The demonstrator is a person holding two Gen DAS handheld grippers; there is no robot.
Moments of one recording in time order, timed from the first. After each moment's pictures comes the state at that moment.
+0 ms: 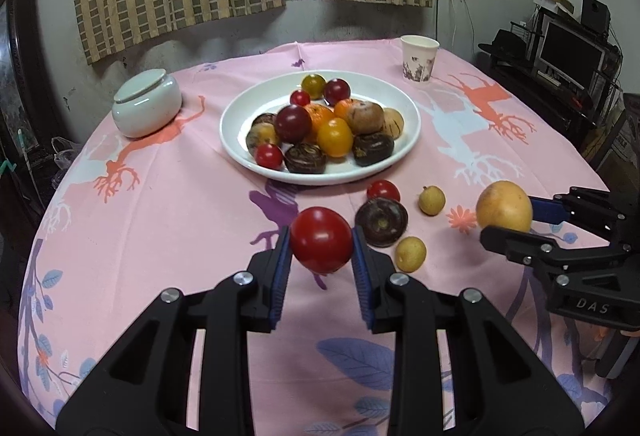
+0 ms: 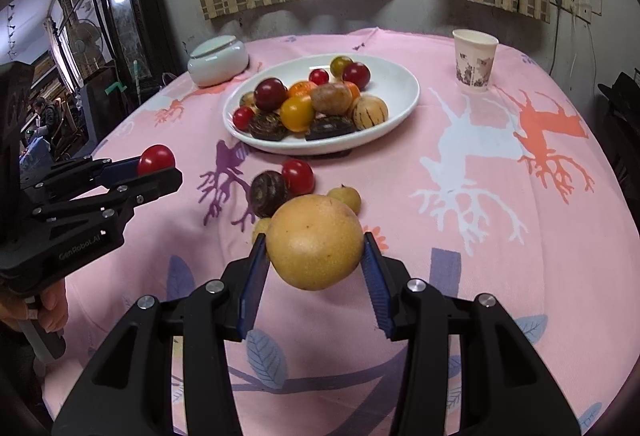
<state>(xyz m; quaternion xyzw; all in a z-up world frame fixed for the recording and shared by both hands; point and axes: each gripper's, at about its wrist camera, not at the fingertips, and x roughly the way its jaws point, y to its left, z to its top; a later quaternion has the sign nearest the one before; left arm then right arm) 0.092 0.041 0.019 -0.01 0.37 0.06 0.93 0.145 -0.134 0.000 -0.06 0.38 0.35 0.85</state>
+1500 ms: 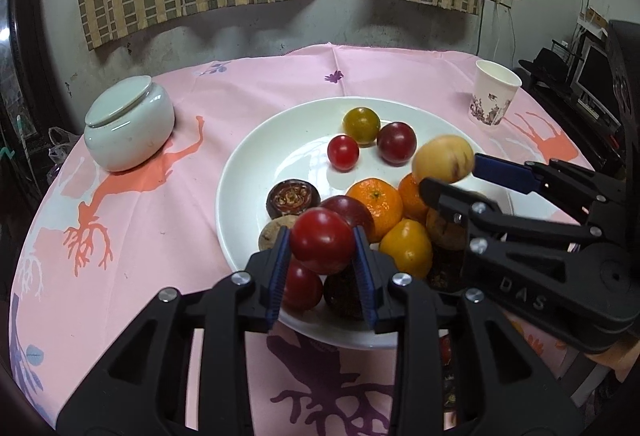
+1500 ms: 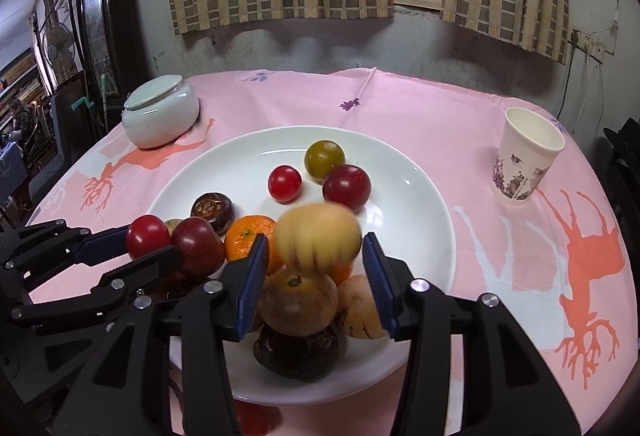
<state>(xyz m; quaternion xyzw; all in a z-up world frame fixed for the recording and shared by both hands) 0.232 0.094 0.006 -0.04 0.39 0.11 0.91 0.299 -0.024 -0.001 -0.08 0.36 0.31 0.88</state>
